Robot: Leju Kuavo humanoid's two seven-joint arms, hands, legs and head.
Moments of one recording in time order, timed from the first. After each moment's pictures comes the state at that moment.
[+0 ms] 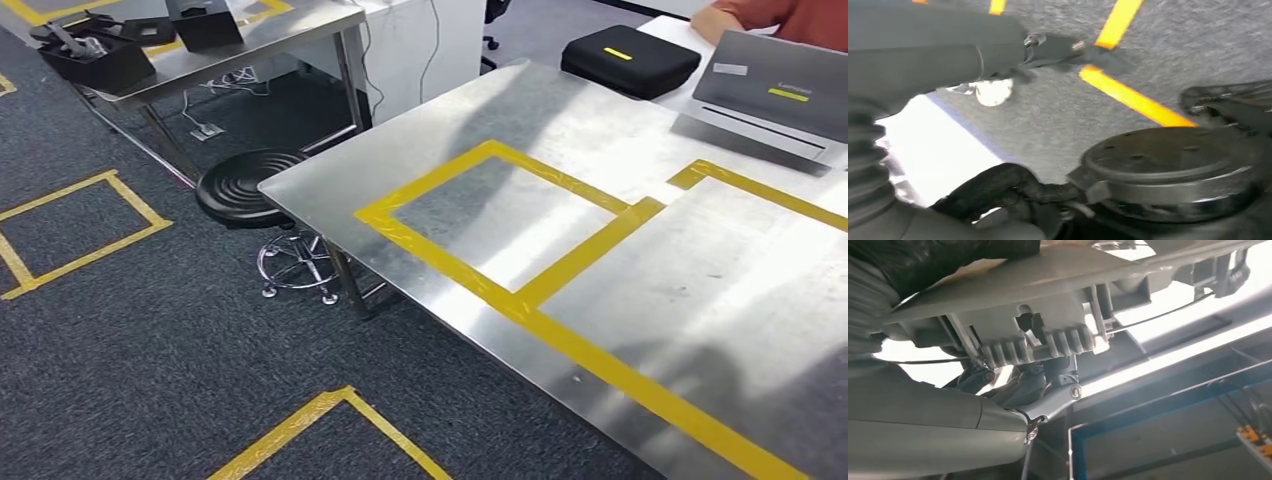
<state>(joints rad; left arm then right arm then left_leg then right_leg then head) -0.04 0.57 -1.54 -0.99 1.49 0.44 -0.25 -0.18 -0.63 -0.01 -1.79 1.02 -0.57 0.00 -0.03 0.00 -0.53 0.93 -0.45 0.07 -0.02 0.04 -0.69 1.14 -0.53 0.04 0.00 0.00</state>
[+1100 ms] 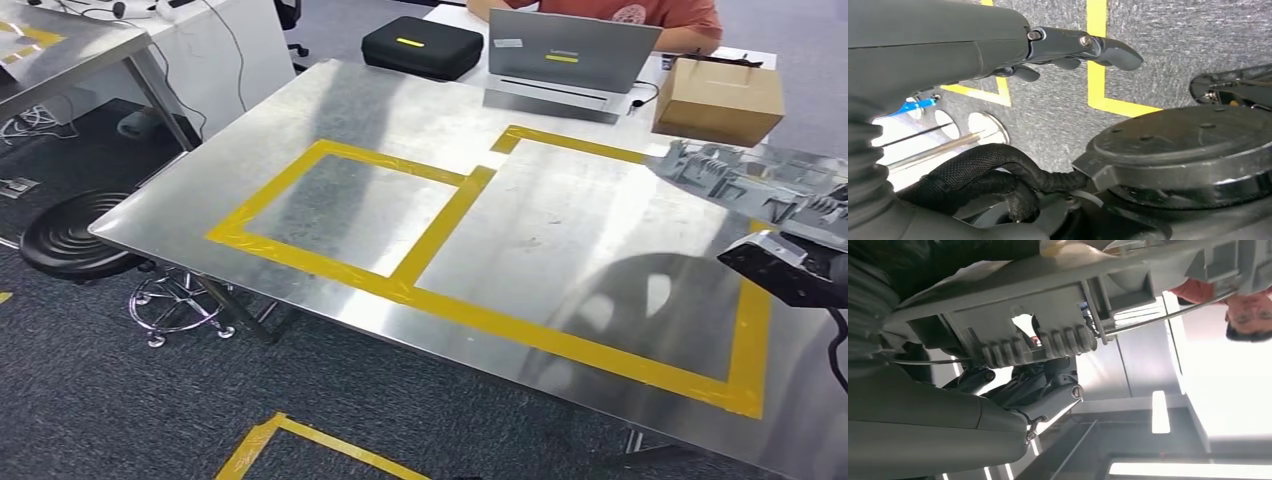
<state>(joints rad) -0.05 0.54 -1.55 -0.96 1.45 0.40 -0.20 -0.23 -0.64 0.29 -1.80 0.94 -0.16 0.09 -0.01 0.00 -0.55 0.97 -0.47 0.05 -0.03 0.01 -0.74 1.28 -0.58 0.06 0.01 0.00</state>
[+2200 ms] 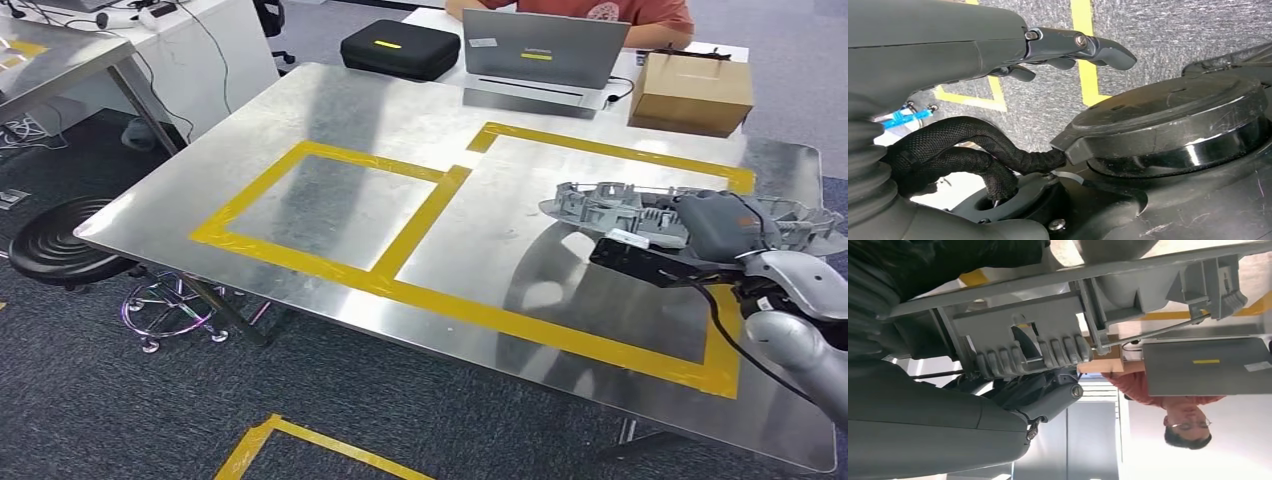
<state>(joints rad) -0.06 0.49 -1.55 -0.91 1.39 0.36 -0.19 -0.55 -0.55 0.71 -1.50 0.75 0.03 0.05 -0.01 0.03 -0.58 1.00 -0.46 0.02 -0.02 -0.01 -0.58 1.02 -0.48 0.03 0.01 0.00</state>
